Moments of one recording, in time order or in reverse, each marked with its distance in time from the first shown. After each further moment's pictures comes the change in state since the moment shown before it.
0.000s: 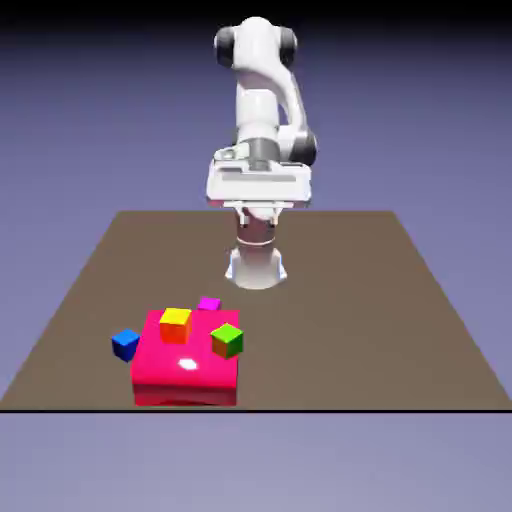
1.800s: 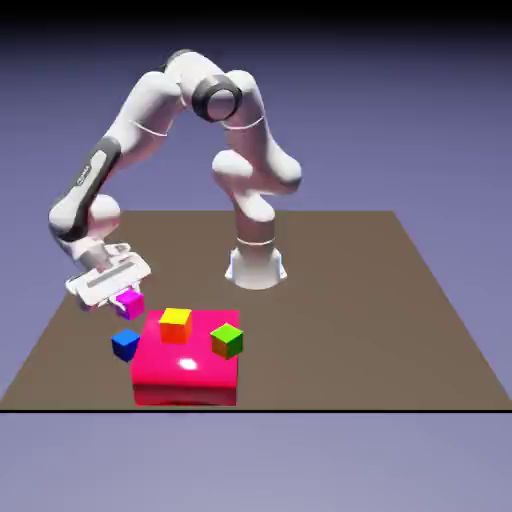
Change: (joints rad) arm -0.481 1.050 -0.632 0.590 1.112 -1.295 0.525
